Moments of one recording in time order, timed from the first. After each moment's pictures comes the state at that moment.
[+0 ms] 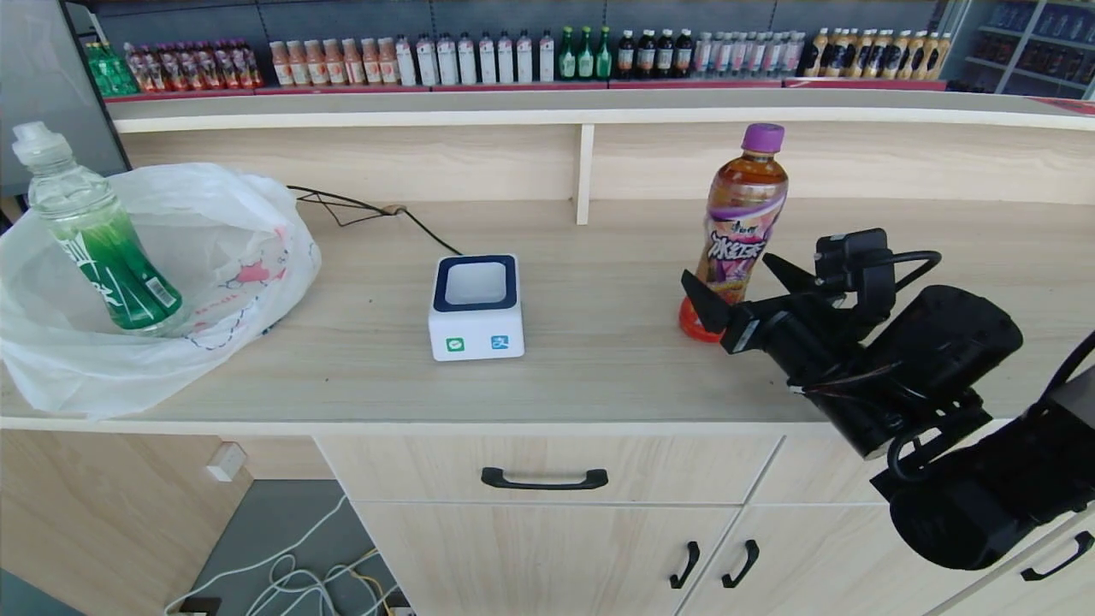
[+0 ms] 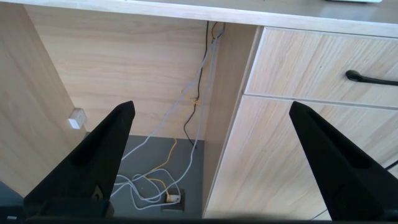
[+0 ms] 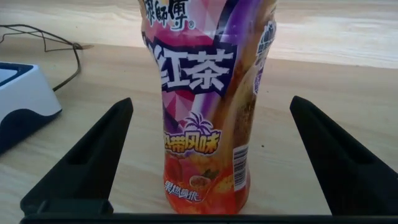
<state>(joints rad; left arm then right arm) 0.00 0.00 0.00 0.00 0.00 0.00 0.39 1.94 -0.68 -1.57 -0.07 -0.07</state>
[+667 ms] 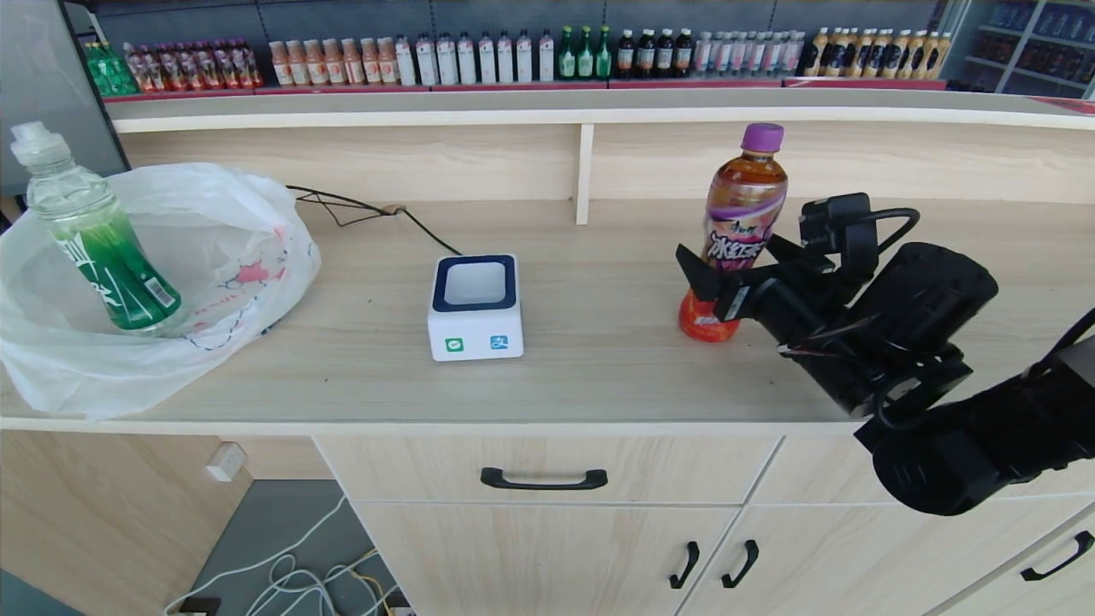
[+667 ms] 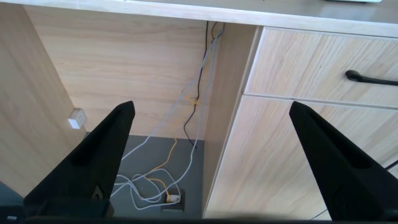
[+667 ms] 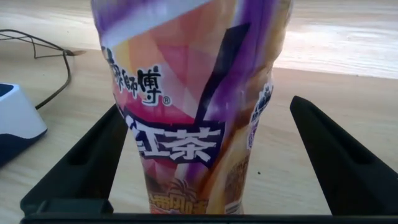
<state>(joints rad) 0.00 0.00 0.00 0.00 0.00 0.00 0.38 1.94 -0.84 -1.40 -0.06 -0.08</state>
